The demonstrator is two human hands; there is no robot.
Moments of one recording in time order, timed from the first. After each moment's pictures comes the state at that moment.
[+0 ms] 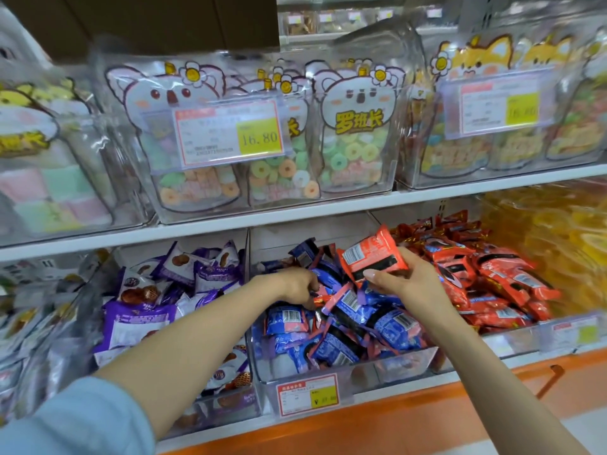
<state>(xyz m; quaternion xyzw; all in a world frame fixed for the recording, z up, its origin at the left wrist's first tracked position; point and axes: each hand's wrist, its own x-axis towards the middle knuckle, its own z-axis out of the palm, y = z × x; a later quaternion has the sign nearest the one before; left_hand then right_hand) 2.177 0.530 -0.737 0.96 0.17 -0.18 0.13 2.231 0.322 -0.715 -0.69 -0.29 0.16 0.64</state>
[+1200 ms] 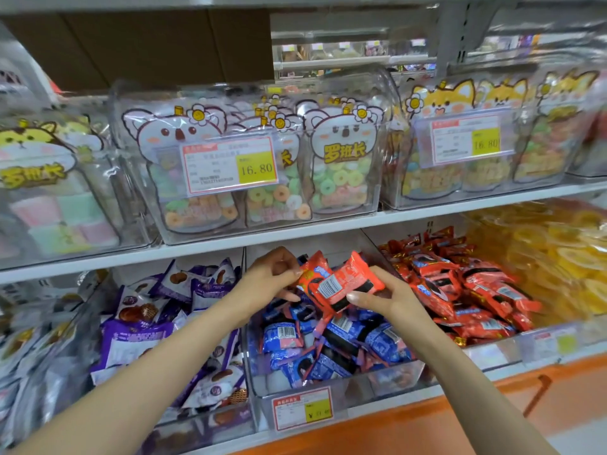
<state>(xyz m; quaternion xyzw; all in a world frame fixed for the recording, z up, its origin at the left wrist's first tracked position) 2.115 0.513 -0.690 0.80 0.15 0.18 0.55 2.218 0.320 -0.709 -0.66 -0.34 0.24 0.63</state>
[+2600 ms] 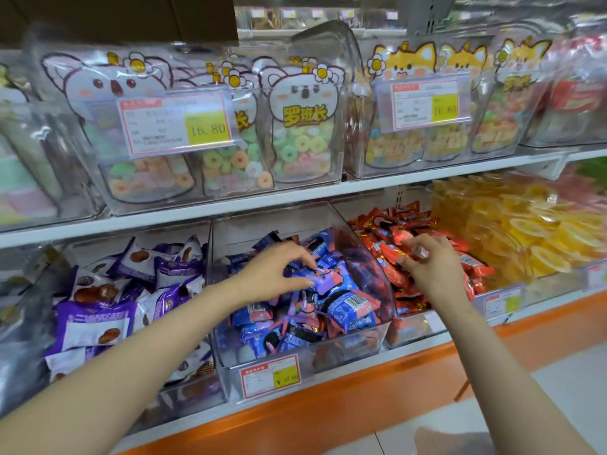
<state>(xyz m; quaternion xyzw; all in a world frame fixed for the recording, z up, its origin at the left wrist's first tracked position) 2.143 0.489 -0.707 0.97 0.00 0.08 0.24 2.291 0.260 -0.733 -0.88 -0.20 -0.12 0.41</state>
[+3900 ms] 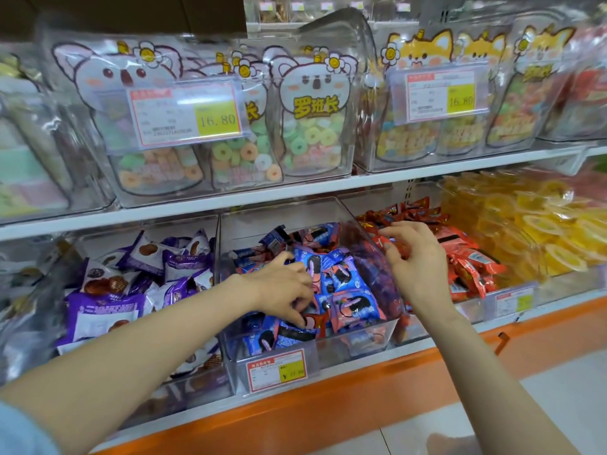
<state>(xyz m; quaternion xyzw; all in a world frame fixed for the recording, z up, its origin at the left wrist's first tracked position) 2.147 0.490 -0.724 0.98 -0.13 -0.12 -0.13 2.255 0.287 -0.724 -0.81 -0.31 -0.19 0.45</state>
